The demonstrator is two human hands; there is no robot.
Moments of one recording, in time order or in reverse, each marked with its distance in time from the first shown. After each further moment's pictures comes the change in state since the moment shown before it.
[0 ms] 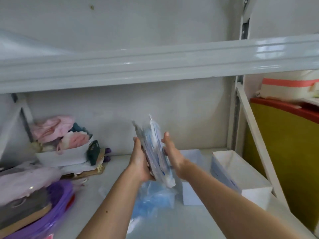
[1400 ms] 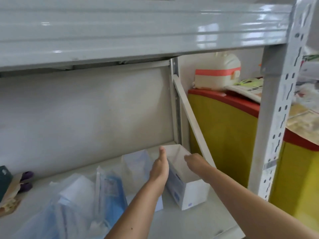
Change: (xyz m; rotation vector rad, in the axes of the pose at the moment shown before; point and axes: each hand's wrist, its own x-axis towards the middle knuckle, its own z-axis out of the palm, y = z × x) left_hand 0.084 -0.124 0.196 0.676 -0.077 0.172; right_hand -0.031 0.084 -0.230 -0.515 0.527 0.409
